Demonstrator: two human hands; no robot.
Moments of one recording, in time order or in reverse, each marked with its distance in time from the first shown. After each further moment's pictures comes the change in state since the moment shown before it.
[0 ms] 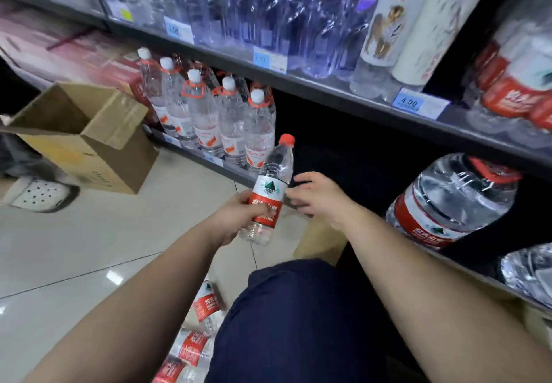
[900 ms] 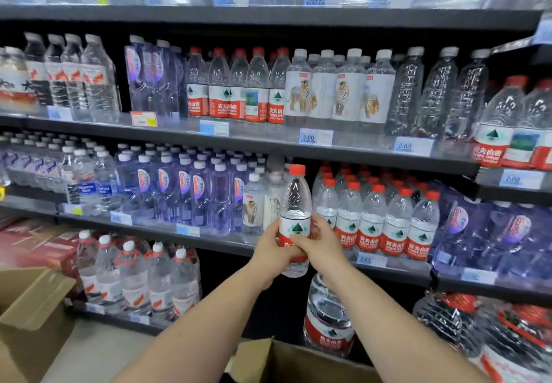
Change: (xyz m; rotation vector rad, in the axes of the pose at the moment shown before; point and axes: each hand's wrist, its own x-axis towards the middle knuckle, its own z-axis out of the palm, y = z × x) left_hand -0.116 0.204 0.217 0.016 -0.181 0.697; right_hand -0.197 -0.121 -0.150 0.164 0.581 -0.522
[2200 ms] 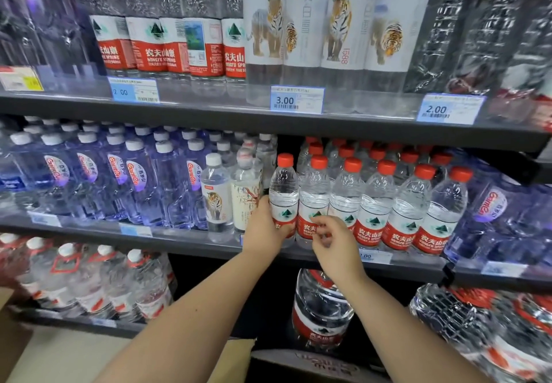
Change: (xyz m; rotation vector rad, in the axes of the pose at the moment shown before) left_hand 0.160 -0.083 0.031 0.593 0.176 0.106; right_hand 0.104 0.095 -0.062 -0.454 0.143 -0.186
